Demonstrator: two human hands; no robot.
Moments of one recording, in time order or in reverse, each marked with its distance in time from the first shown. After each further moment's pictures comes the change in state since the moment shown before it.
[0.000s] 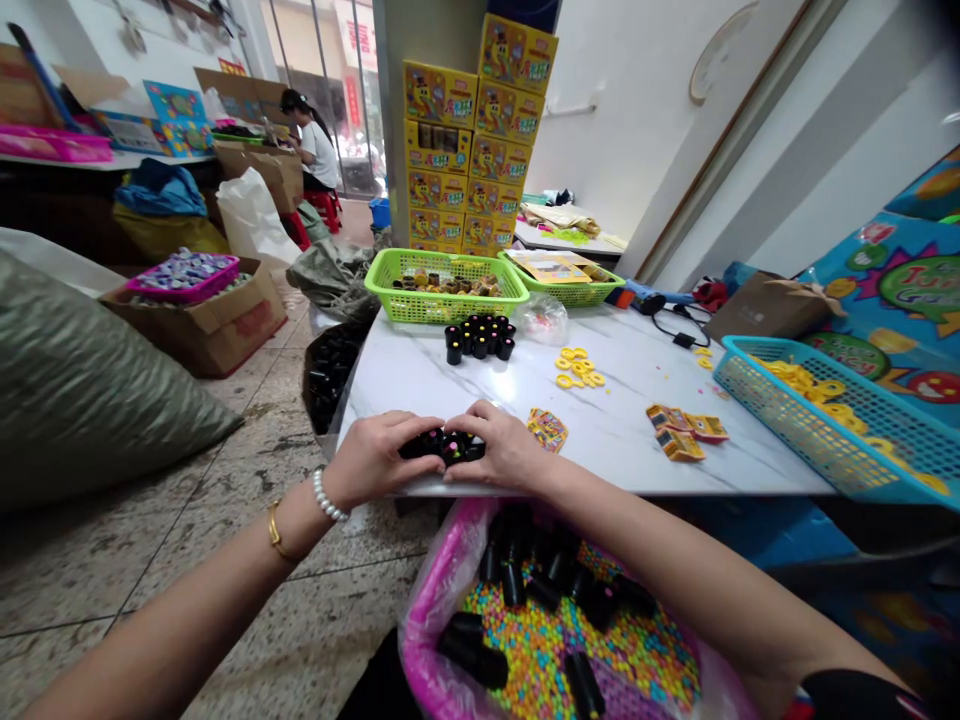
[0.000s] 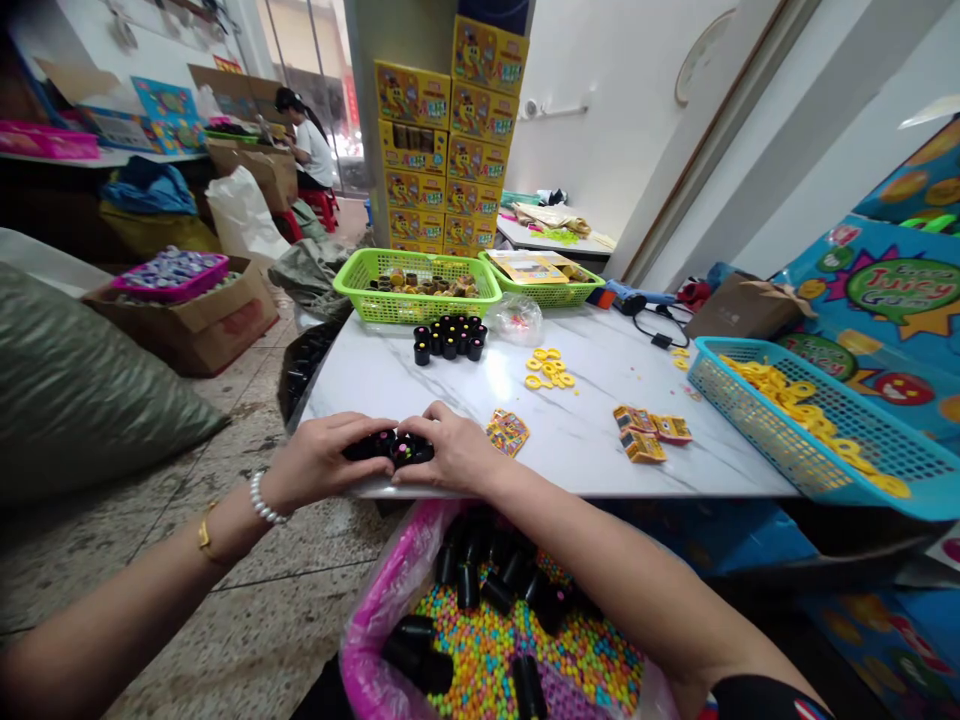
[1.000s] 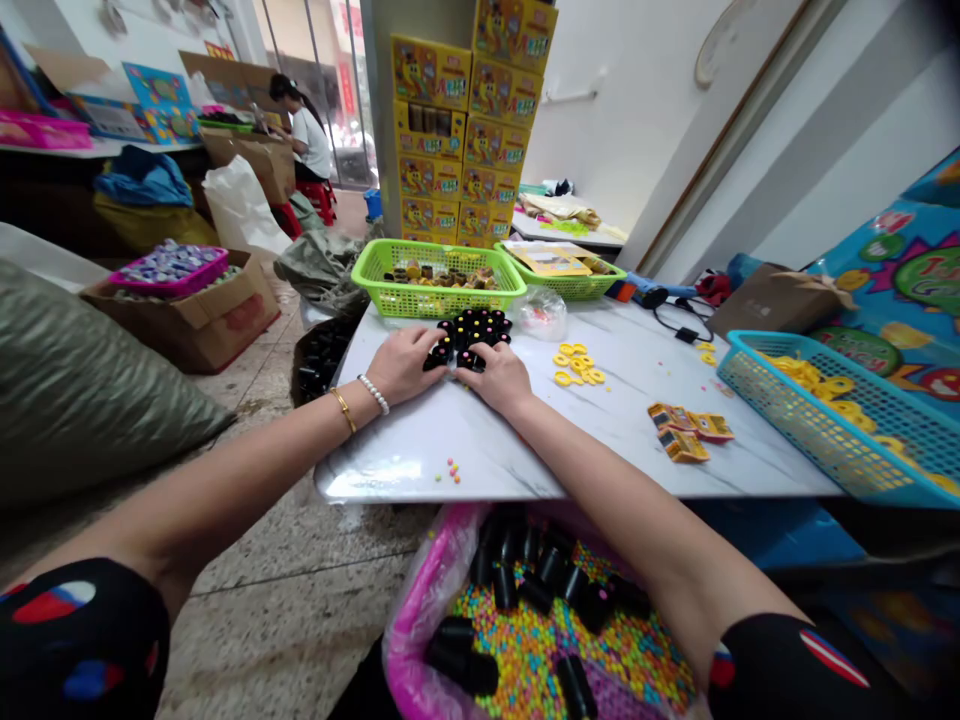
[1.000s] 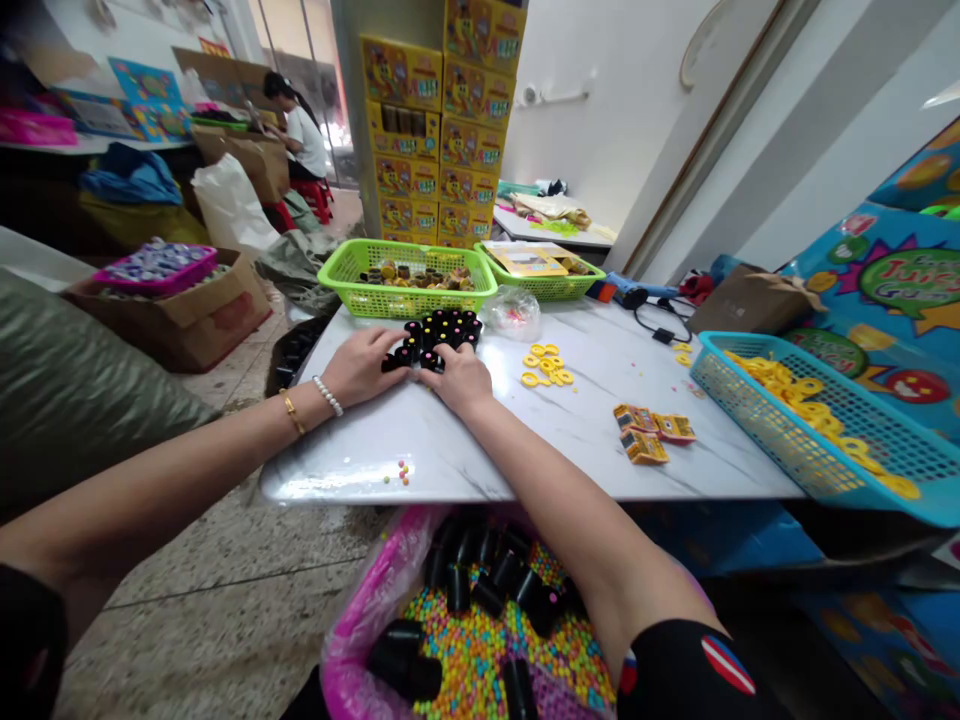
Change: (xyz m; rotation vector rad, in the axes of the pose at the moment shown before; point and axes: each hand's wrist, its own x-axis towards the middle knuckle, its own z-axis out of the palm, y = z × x) left_hand 0.111 -0.060 0.022 0.157 0.074 -0.099; right_hand 0.075 0.078 0.002 -0.278 0.344 0.416
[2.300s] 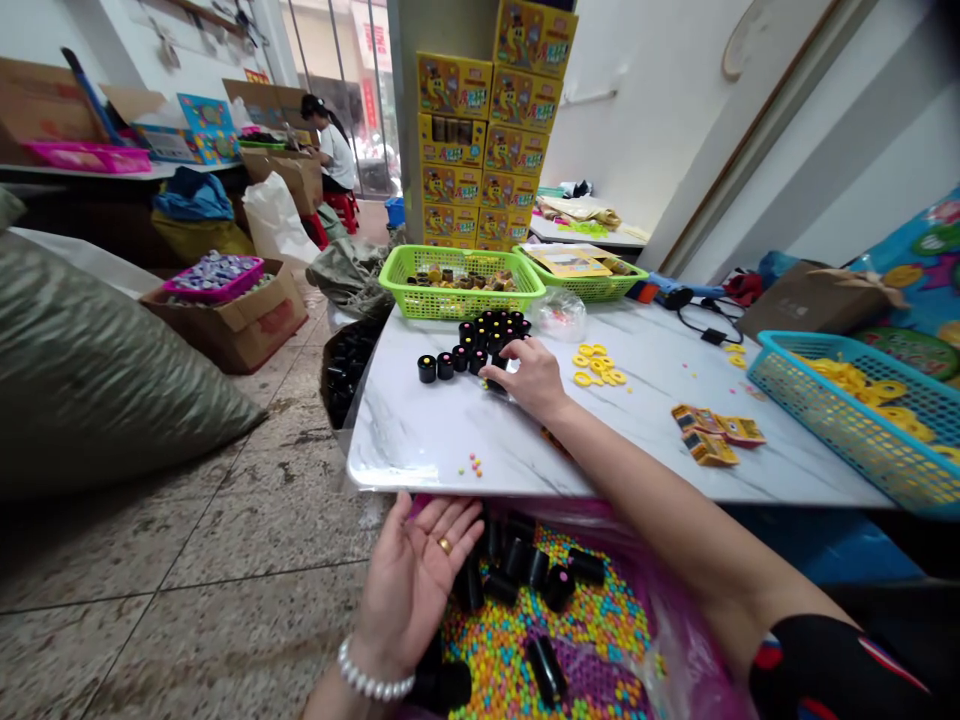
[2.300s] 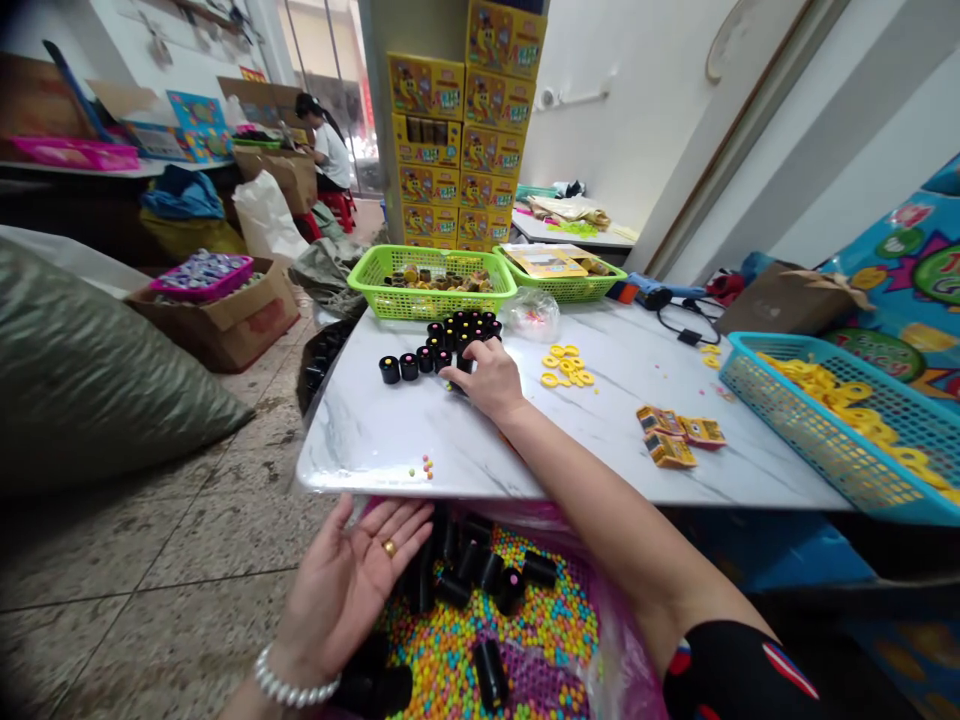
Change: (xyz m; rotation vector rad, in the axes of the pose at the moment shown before) left_hand -0.182 0.155 -0.011 -2.123 0.353 -1.277; right_hand -0.007 0.006 -0.016 0.156 0.198 -0.134
